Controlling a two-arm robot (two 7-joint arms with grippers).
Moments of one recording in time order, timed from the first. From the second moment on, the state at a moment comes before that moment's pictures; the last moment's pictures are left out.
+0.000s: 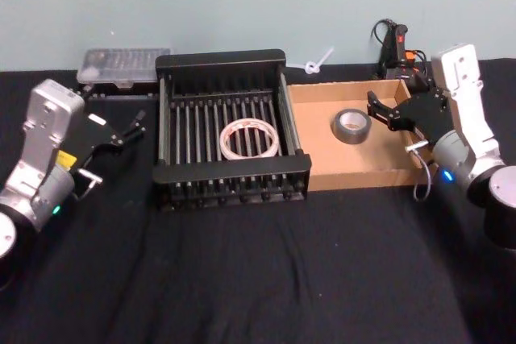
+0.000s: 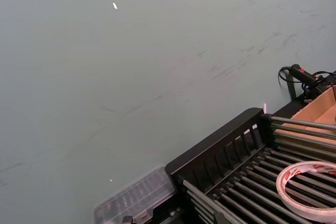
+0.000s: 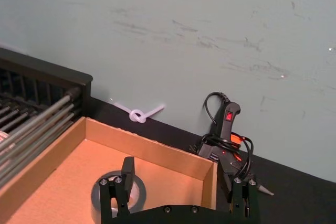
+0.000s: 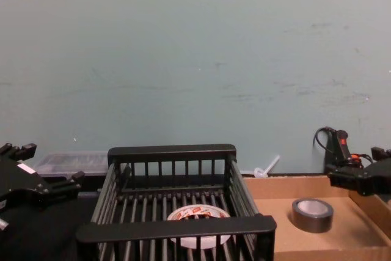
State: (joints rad) left arm -0.20 0.60 0.45 -1.41 -0.25 -0.12 0.03; right arm 0.34 0.29 -0.28 -1.20 0.10 -0.01 0.13
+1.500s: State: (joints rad) left arm -0.20 0.60 0.45 -1.41 -0.25 -0.12 0.03; right arm 0.35 0.27 -0.29 -1.15 0.04 -0.04 0.11
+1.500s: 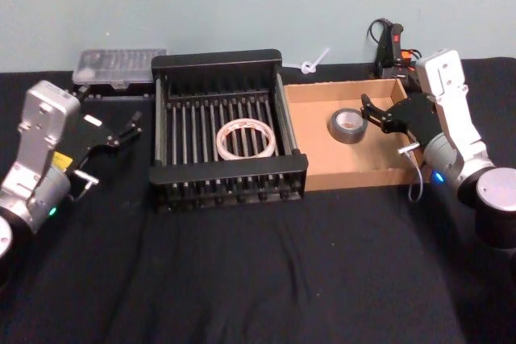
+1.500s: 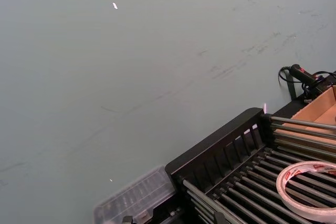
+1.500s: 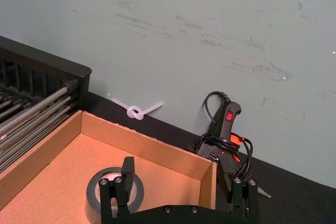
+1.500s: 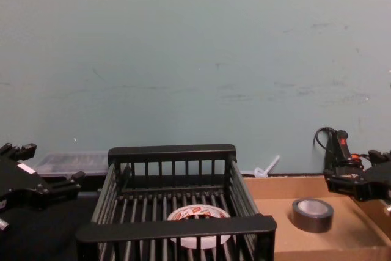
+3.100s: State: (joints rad) left arm -0.20 0.60 0.45 -1.41 -0.25 -0.12 0.03; right arm 0.35 0.27 -0.29 -1.15 0.04 -0.04 0.11
